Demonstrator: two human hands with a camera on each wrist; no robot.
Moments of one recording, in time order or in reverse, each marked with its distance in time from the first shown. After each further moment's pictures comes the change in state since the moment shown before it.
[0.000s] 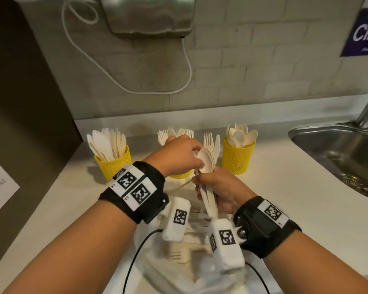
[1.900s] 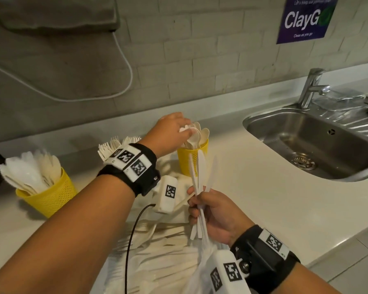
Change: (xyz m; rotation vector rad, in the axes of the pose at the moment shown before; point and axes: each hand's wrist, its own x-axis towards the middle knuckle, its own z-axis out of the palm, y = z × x) left_hand 0.111 0.058 0.024 -0.126 0.096 0.243; right_hand -0.031 0.030 -0.074 0.509 0.095 0.039
